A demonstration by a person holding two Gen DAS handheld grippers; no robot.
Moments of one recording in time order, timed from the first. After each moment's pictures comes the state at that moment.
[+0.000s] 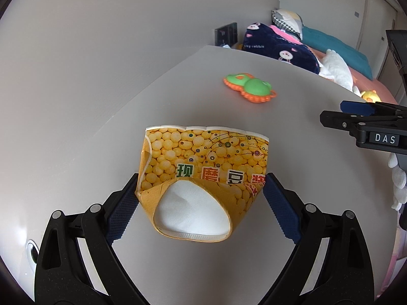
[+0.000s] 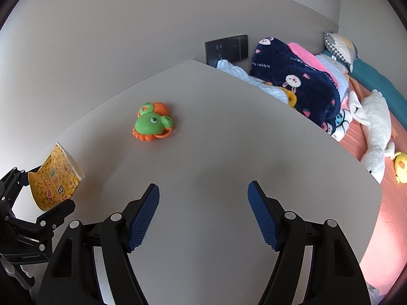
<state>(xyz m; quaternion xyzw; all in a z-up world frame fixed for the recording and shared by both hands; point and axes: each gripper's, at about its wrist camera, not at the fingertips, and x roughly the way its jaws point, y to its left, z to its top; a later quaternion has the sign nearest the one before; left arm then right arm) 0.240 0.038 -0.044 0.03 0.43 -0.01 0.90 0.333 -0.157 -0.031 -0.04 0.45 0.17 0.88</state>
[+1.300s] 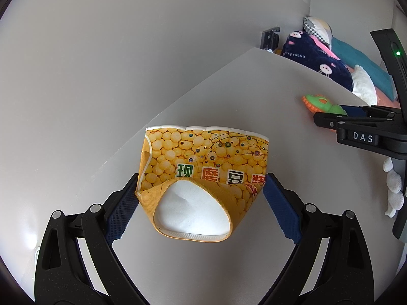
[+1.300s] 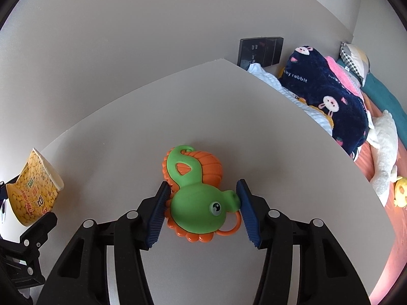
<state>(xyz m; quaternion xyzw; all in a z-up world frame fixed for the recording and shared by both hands) 0.266 0.090 -0.042 0.00 0.44 0.04 0.90 0.379 -0.085 -0.035 -0.09 0.46 0.17 0.87</state>
